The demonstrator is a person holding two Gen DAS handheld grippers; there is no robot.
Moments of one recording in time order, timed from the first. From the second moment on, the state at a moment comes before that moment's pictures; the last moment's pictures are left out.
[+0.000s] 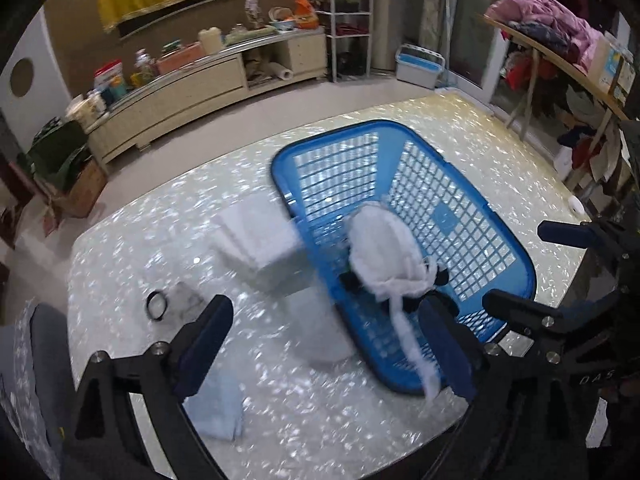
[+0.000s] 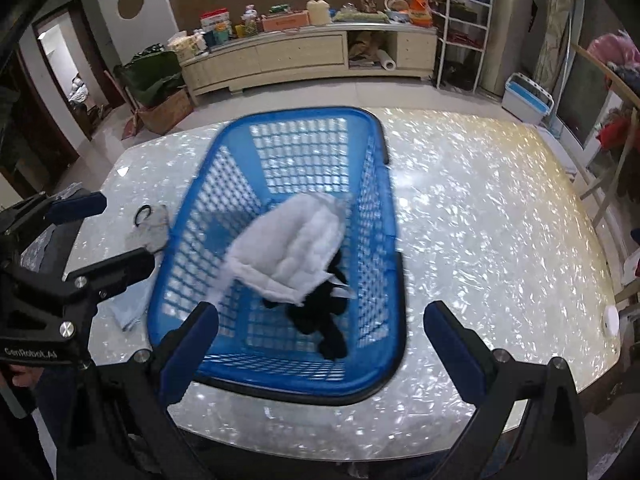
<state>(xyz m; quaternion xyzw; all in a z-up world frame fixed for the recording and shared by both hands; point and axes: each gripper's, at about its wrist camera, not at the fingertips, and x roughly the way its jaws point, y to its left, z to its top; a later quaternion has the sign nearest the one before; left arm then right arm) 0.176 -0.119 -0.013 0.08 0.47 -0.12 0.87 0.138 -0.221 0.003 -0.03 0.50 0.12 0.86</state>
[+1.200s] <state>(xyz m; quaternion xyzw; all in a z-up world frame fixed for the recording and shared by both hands) 0.085 0.127 -0.075 -0.06 0.53 0.03 0.85 0.143 0.007 -0.075 -0.15 0.54 0.30 0.78</state>
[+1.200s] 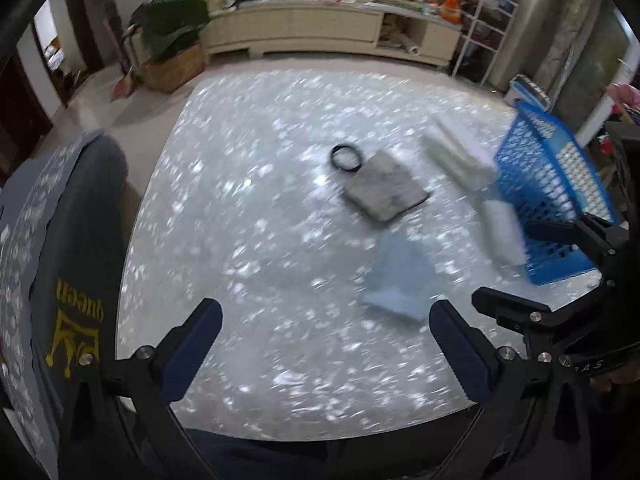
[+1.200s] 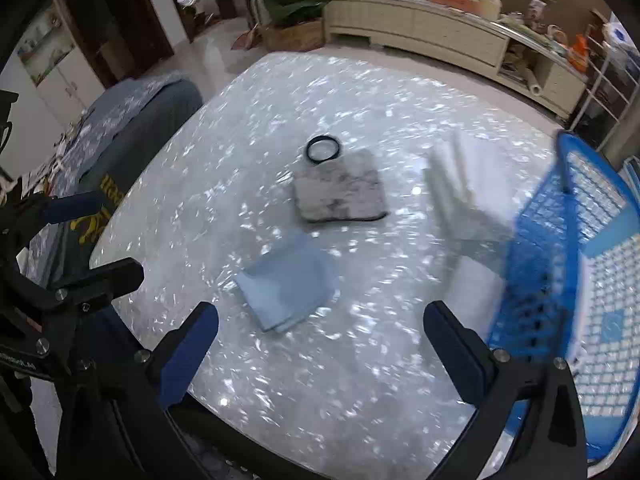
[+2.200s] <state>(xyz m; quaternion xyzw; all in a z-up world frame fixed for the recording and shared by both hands) 0.085 0.176 -0.150 -0.09 0.57 0.02 0.82 0.122 0.100 -0.155 -0.26 0.56 0.32 0.72</state>
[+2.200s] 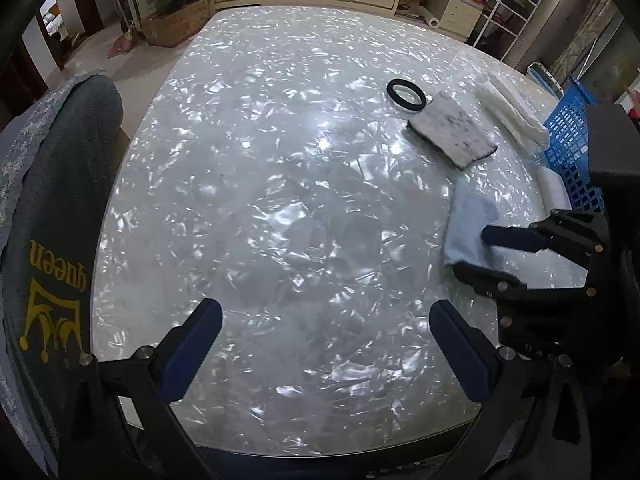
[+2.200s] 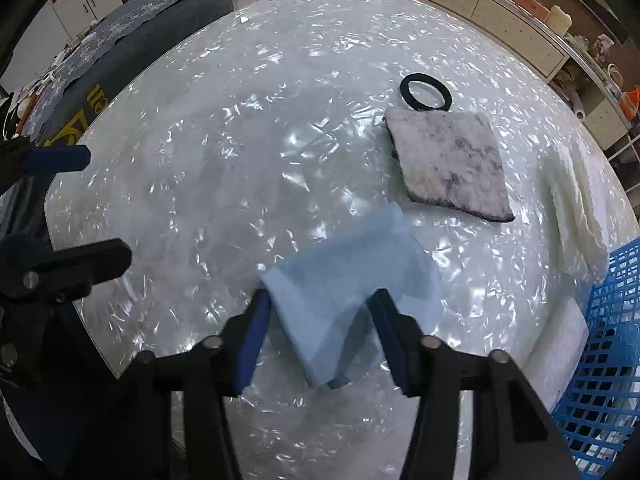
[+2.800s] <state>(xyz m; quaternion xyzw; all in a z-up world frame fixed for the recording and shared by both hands) 0.085 0.145 -0.107 -0.11 0.53 -0.01 0.84 0.132 0.047 -0.109 -0.15 0.58 0.33 0.73</state>
